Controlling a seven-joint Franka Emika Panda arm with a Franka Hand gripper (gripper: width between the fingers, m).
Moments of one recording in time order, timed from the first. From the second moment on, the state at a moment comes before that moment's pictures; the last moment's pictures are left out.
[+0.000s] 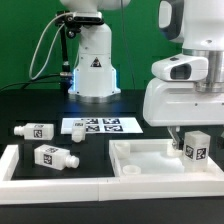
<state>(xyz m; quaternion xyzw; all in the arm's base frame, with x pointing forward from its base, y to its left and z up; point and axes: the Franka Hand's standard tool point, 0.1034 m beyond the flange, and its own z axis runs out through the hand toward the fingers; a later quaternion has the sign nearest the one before) 0.646 0.115 0.070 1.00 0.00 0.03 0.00</state>
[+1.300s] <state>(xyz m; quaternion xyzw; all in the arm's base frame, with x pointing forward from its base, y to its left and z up) 0.645 0.100 0.068 0.95 -0.31 0.05 0.00</state>
